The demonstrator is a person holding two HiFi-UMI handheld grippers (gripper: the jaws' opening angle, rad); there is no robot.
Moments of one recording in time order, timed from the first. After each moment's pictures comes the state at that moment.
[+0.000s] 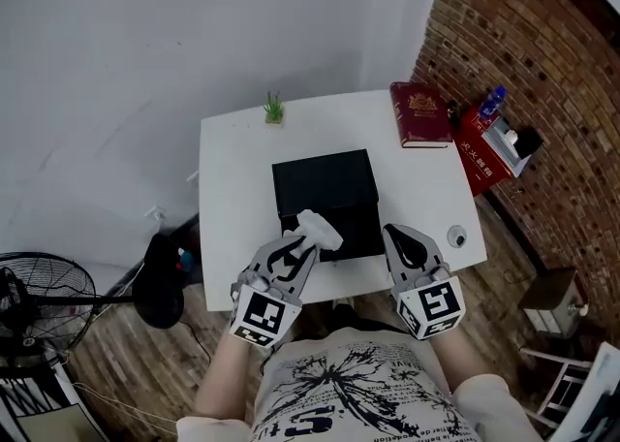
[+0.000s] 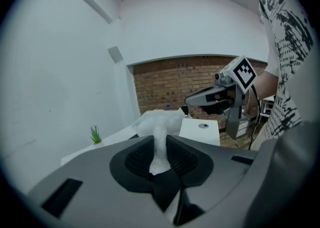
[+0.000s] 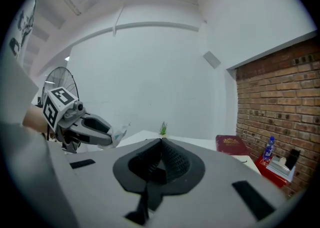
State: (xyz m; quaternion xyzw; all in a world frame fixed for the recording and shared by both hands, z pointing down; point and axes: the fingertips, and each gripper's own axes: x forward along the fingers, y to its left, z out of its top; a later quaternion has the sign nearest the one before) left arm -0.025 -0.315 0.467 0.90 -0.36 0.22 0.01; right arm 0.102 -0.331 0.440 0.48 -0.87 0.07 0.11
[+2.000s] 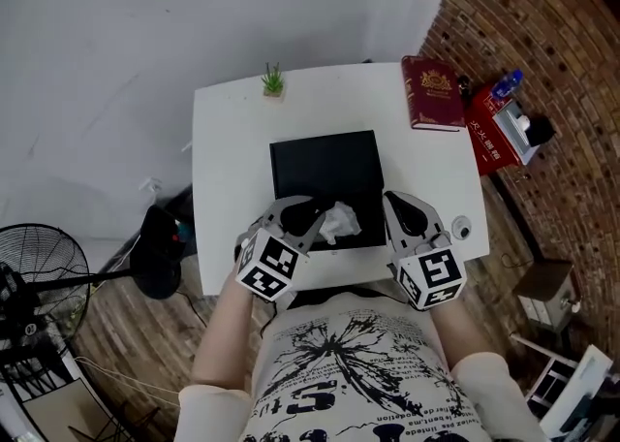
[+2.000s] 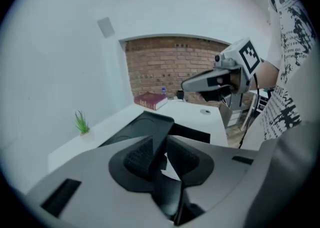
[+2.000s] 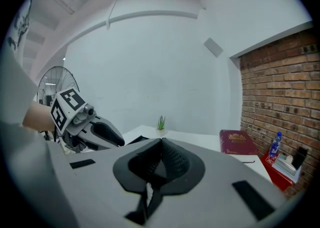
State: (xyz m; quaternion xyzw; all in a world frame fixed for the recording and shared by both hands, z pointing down) left arm -0.003 -0.390 0.532 0.90 -0.31 0.31 0.07; right arm 0.102 -0.404 0.475 0.46 -0.87 0.10 0.14
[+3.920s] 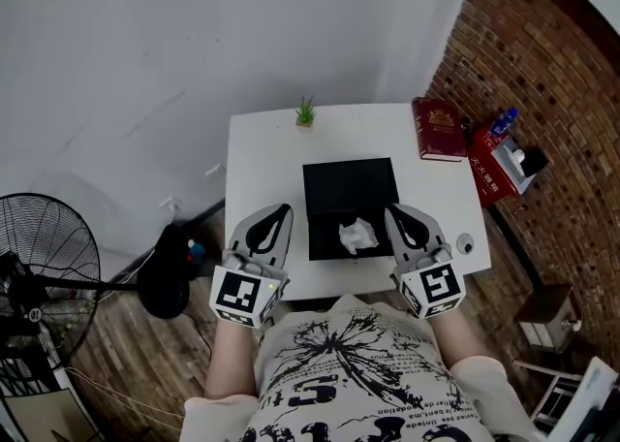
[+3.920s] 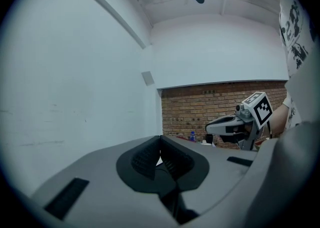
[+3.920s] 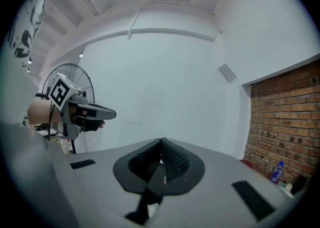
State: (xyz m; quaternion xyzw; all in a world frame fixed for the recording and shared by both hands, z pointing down) left arm -0.132 -0.345 0.366 0.87 -0.49 0.07 0.02; right arm 0.033 -0.355 0.384 0.45 -0.89 -0.01 0.10
